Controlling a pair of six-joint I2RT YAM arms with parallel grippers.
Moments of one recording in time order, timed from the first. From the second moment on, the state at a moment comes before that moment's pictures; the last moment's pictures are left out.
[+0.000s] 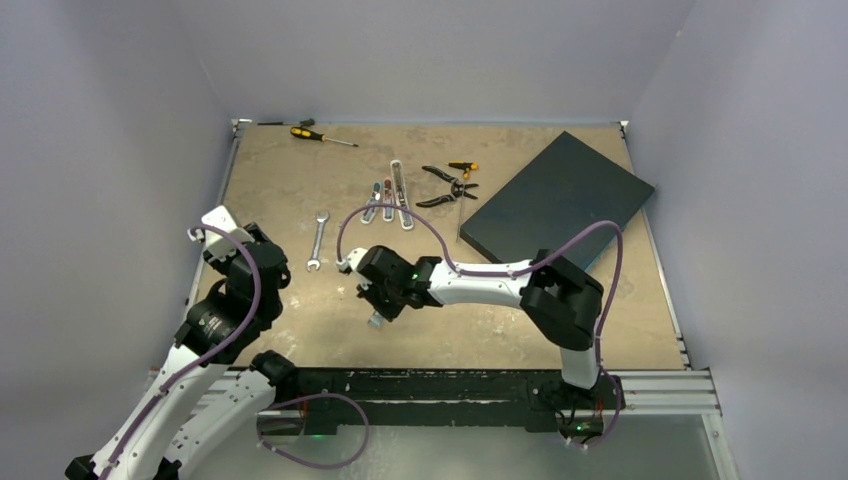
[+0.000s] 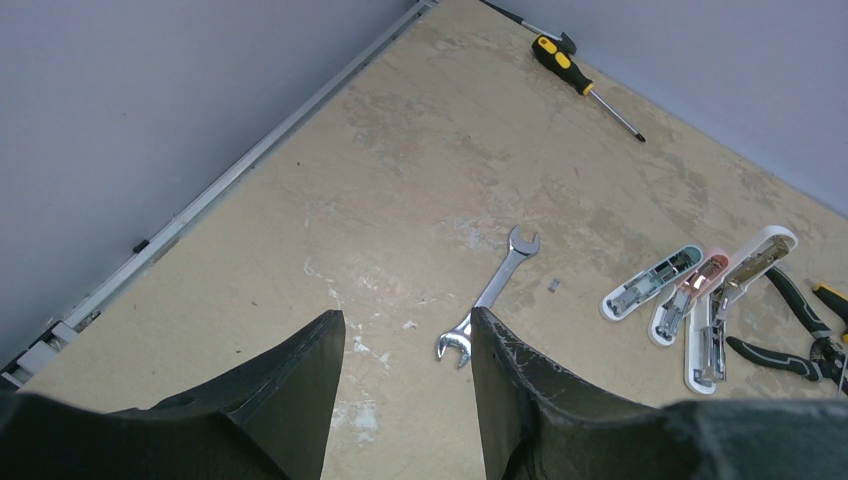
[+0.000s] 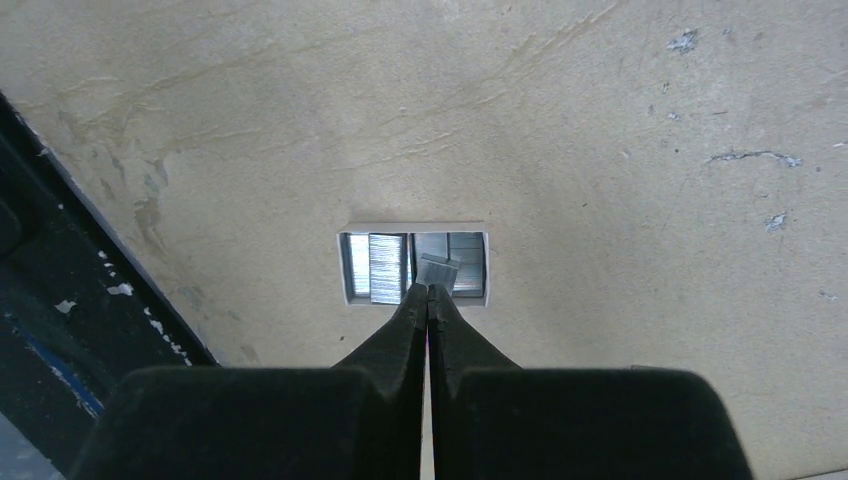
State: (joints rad) left arm -0.55 0.58 0.83 -0.75 -1.00 -0.64; right arm 1.15 1.92 1.30 -0.36 -0.03 0.17
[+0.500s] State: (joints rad) left arm -0.55 0.58 0.83 -0.75 -1.00 -0.64; right arm 1.15 1.91 1.30 -0.31 -0.03 0.18
